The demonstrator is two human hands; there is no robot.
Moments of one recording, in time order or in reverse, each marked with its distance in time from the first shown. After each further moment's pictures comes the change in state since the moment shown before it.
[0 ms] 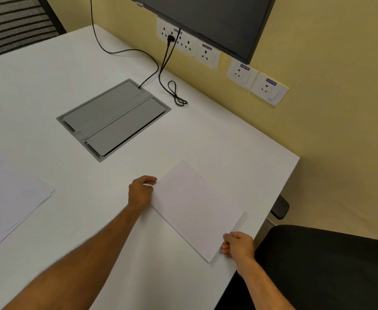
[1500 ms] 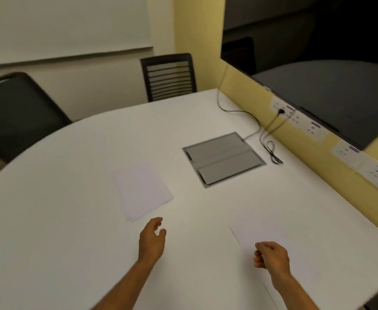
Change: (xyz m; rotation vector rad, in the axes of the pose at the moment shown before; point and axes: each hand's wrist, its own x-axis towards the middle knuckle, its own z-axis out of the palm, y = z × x) left_hand -0.182 -0.060 -0.265 -0.143 0.476 -0.126; right_hand -0.158 -0.102 0.117 -0.208 -0.296 -0.395
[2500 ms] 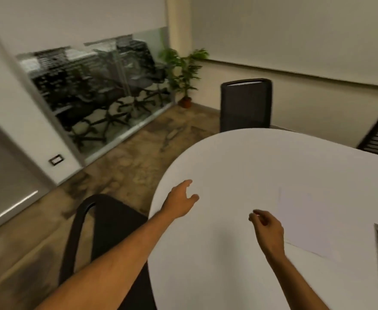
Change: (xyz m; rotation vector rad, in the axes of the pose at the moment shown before) left_hand -0.155 -0.024 -0.401 0.125 0.486 -0.298; right_hand -0.312 -0.108 0.314 -0.360 -0.870 -0.719
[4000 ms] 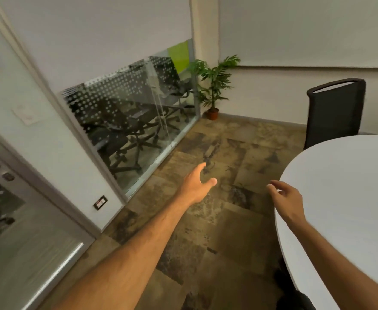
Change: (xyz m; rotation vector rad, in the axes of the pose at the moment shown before) left_hand 0.285 -0.252 -0.478 0.055 -0.060 0.138; right_hand 0.080 -0.259 0.558 -0.052 0.121 -0.173
